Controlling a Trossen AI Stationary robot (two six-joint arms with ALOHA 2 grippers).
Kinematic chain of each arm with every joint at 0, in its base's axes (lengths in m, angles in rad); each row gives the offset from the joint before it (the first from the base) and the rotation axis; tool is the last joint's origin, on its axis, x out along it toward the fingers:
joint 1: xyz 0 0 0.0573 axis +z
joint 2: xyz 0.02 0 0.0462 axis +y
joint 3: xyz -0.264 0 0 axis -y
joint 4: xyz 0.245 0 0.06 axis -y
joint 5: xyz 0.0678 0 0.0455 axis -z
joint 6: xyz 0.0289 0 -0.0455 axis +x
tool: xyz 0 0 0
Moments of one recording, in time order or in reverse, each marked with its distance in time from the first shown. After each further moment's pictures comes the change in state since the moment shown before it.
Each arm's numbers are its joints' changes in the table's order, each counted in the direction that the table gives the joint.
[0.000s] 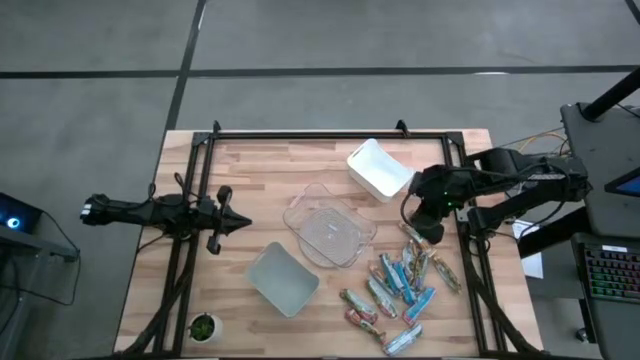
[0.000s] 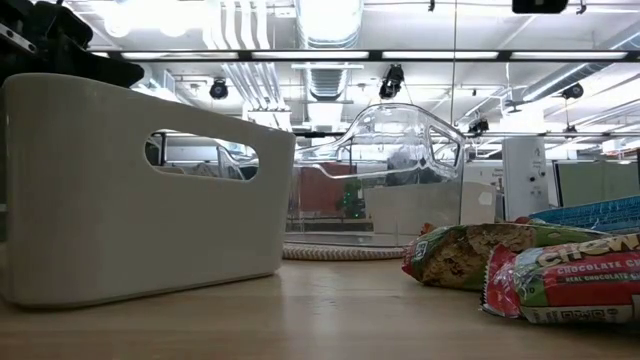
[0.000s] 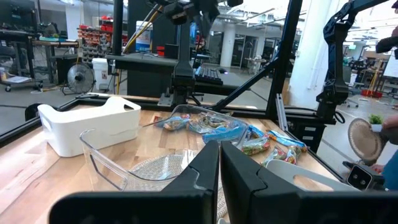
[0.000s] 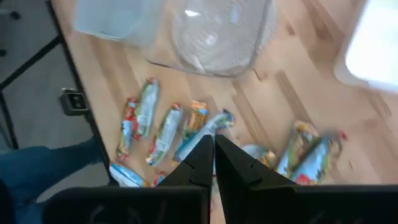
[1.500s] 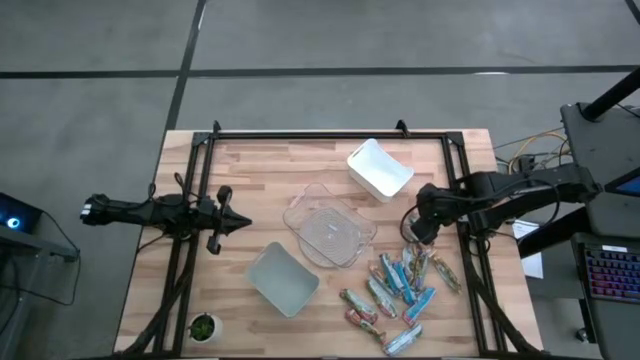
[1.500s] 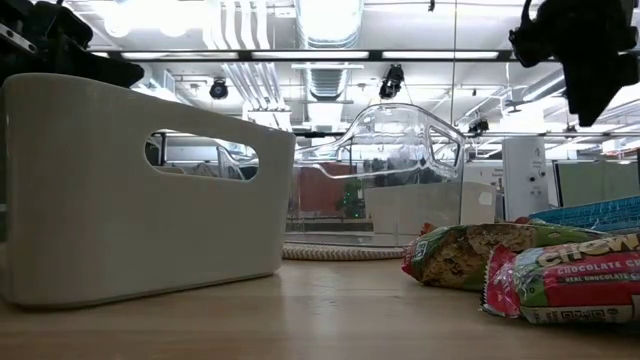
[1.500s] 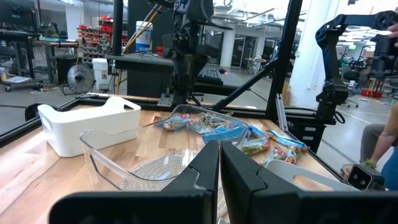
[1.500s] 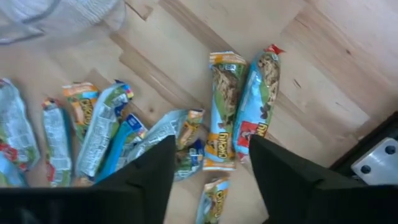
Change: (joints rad) left arm 0.000 0.000 0.000 0.000 0.000 0.000; right arm -0.001 -0.155 -0.504 0.068 0.123 0.305
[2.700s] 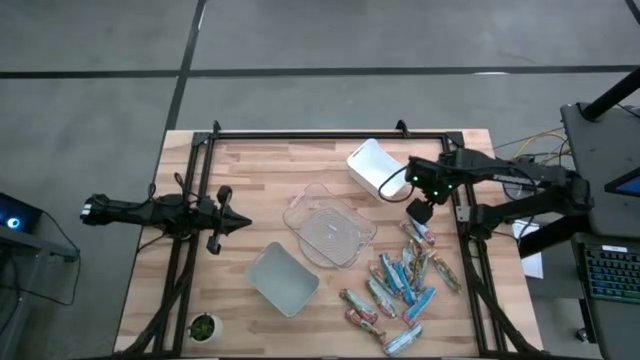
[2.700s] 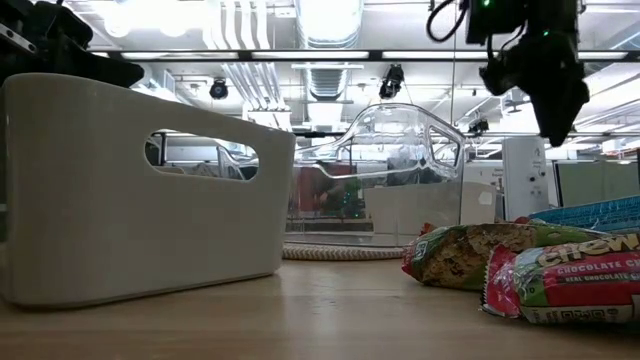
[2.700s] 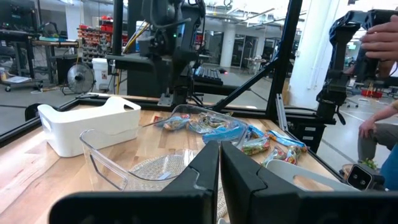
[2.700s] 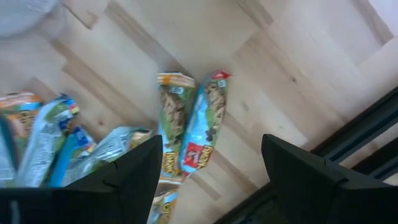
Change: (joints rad) left arm 0.000 0.000 0.000 0.000 0.000 0.000; right arm -0.401 0.137 0.047 -0.053 -0.073 -0.472
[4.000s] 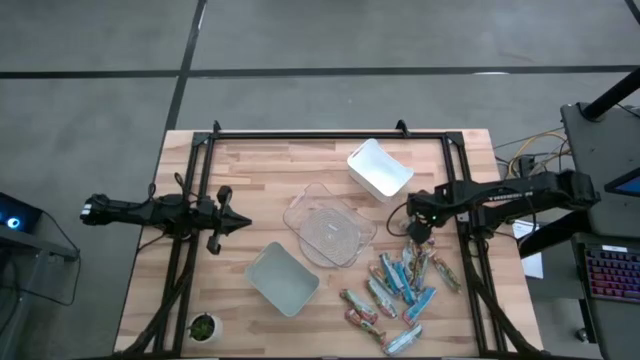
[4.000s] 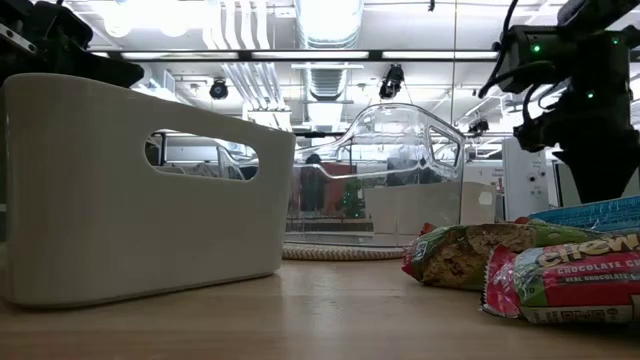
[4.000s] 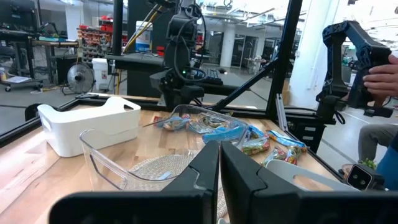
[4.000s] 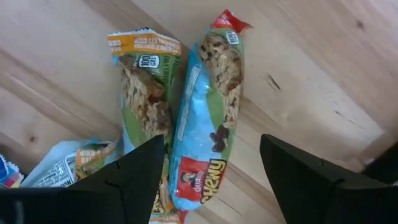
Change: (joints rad) left arm 0.000 0.000 0.000 0.000 0.000 0.000; right arm 0.208 -0.074 -0.418 0.341 0.044 0.323
